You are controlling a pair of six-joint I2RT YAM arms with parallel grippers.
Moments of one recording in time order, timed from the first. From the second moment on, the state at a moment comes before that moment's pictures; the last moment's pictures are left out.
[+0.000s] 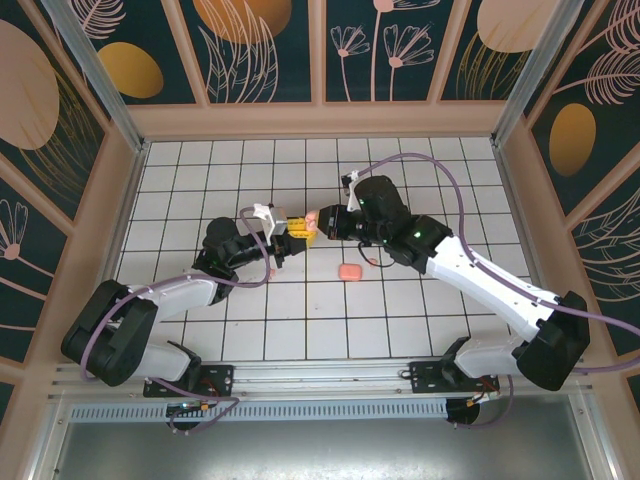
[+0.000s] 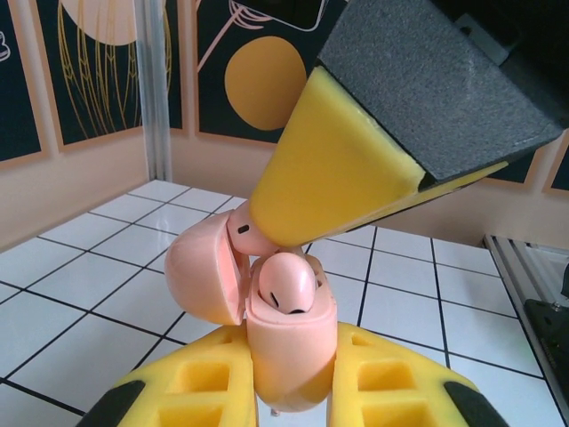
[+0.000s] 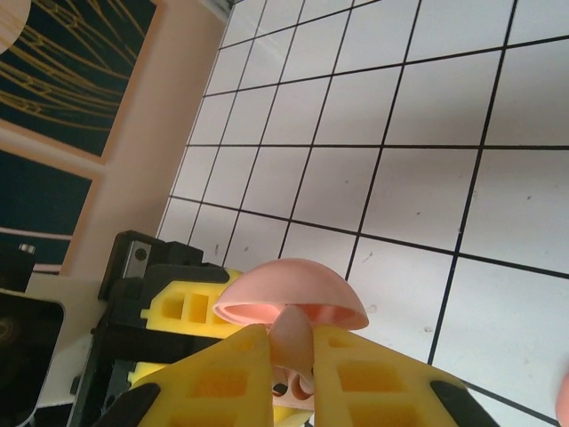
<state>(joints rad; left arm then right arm) -0.52 1.39 0.52 0.93 0.75 -0.12 0.82 1.29 1.14 -0.39 -0.12 0.75</state>
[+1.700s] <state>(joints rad) -0.53 1.36 0.51 0.93 0.72 -0.10 0.84 1.30 1.20 -0.45 -0.11 0.89</state>
